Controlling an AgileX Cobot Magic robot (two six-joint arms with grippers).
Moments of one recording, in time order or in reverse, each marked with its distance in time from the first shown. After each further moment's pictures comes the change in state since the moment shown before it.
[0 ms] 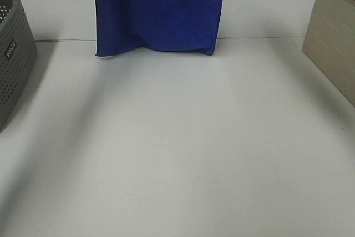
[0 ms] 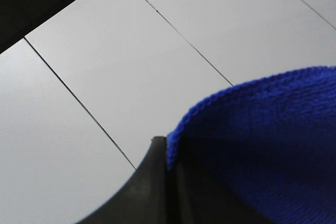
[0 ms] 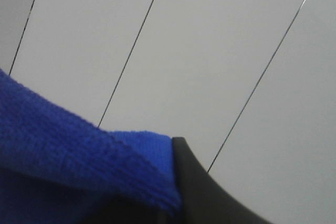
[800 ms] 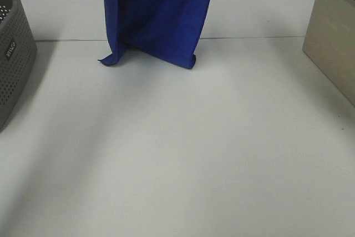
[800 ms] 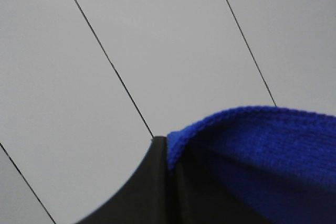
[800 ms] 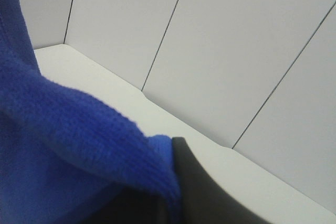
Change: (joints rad) left arm -0.115 -0.042 0.000 -0.262 0.496 0.040; right arm 0.001 -0.073 0.000 0.041 0.340 0.016
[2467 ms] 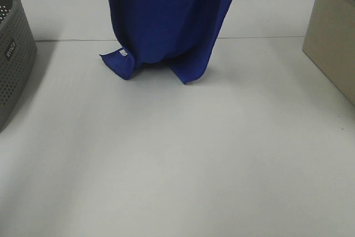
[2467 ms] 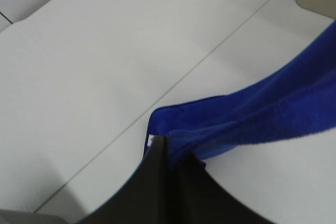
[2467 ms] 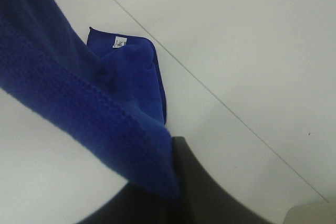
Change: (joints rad) left arm 0.000 -0.384 0.214 -0.830 0.971 0.618; right arm -0.001 -0.185 -0.003 0.001 0.825 0.055
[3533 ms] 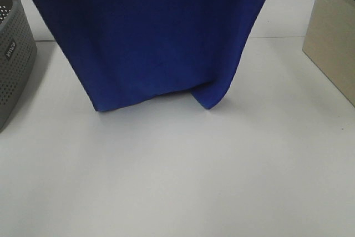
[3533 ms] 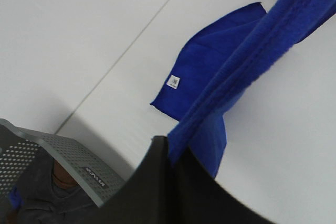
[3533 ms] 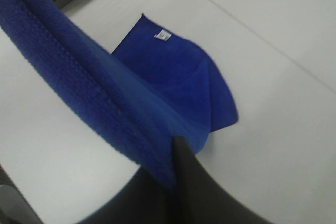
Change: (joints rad) left arm -0.005 -0.413 0.549 0.065 -0.003 0.123; right arm 0.002 -0.298 0.412 0.133 -0.002 0.047
